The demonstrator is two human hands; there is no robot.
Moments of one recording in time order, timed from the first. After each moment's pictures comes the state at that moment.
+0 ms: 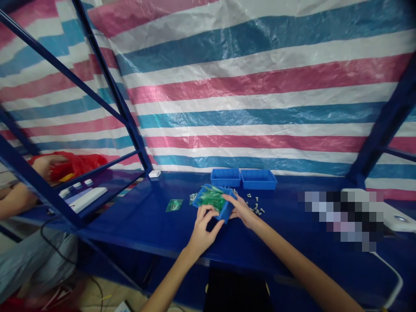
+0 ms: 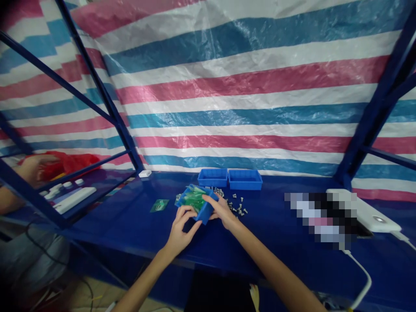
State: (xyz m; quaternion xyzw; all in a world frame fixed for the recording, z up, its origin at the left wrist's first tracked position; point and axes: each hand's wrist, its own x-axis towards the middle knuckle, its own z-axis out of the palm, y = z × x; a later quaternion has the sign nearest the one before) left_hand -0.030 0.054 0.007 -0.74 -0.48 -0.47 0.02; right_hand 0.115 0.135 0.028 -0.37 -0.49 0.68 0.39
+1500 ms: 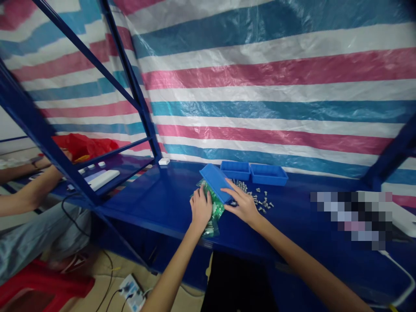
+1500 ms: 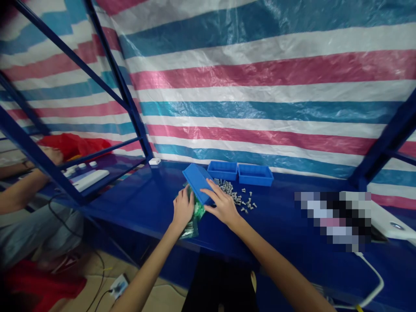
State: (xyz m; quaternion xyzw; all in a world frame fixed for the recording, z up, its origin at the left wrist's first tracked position) left_hand -0.062 0.086 -0.012 -0.55 -0.77 -0.33 0.03; right_hand 0.107 0.126 0.007 -0.19 -0.87 0.04 0.46
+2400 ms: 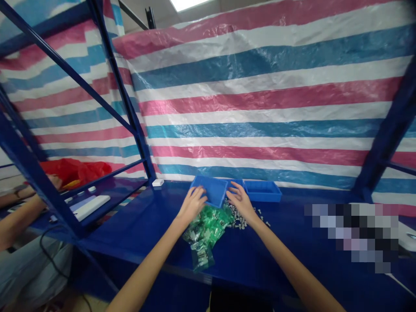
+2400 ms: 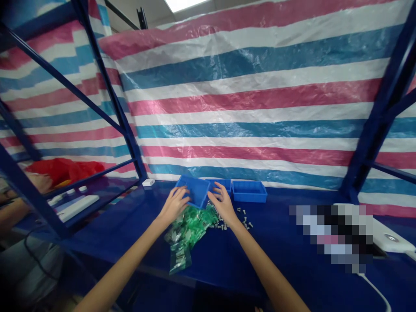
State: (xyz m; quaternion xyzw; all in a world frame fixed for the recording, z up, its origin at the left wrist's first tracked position) left_hand -0.114 0.134 0.062 -0.81 -0.53 -0.16 0.19; right_hand 0.095 0.177 0.034 -0.31 -0.62 0.45 0.57
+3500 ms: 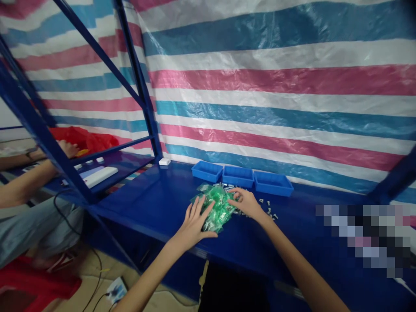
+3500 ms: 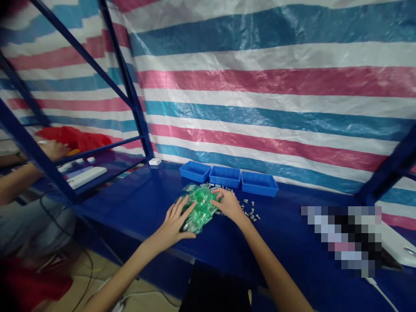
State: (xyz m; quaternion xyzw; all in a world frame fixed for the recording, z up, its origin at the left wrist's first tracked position) left_hand -0.098 0.040 -0.009 -0.76 -0.62 -0.18 -0.01; right_hand 0.104 0.175 0.007 -0.36 -0.82 0.25 0.36
